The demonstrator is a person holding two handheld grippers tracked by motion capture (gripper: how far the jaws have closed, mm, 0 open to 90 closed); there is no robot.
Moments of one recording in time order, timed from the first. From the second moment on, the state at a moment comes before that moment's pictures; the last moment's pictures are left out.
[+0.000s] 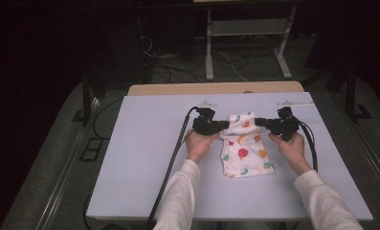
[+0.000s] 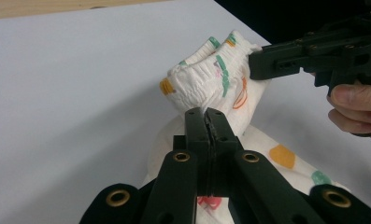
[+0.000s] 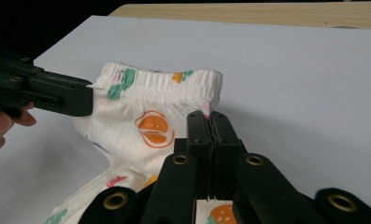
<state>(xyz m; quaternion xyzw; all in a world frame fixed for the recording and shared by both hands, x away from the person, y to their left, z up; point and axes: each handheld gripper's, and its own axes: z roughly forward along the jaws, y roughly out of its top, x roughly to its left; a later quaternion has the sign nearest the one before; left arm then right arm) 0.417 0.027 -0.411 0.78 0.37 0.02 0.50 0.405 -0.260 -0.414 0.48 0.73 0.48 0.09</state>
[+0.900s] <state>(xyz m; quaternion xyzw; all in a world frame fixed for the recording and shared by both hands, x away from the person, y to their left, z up) 0.386 0.029 -0.407 0.79 0.34 0.01 0.50 0.371 -0.266 -0.410 0.46 0.74 0.48 0.08</state>
